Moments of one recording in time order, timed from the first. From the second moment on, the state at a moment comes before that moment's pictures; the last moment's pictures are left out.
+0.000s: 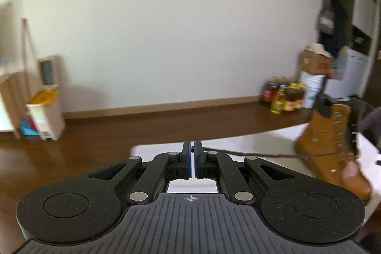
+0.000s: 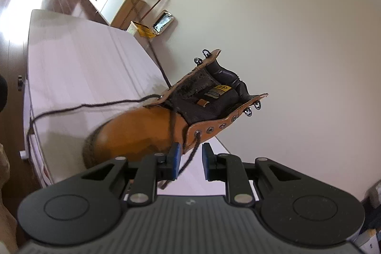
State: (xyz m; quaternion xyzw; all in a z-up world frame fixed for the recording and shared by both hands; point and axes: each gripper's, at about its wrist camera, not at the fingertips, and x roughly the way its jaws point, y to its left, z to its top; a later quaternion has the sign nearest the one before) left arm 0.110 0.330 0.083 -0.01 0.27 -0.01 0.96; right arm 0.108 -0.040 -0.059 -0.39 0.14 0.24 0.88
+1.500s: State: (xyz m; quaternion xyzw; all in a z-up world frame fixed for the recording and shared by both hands) left arm 0.054 0.410 0.028 0.01 0.36 0.12 0.93; right arm 0.181 -0.010 -0.064 -0.46 0.12 0.19 0.86
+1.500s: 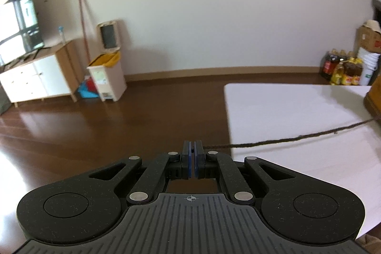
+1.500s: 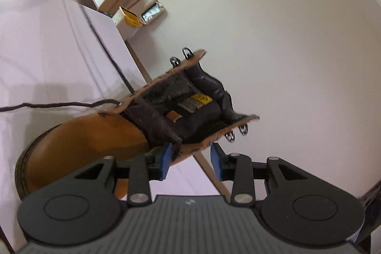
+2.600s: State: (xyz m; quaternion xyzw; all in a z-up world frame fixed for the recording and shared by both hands) left arm -0.053 0.438 0.010 -0.03 0.36 0.08 0.93; right arm 0.054 0.022 -0.088 -0.32 0.18 0.28 0.89
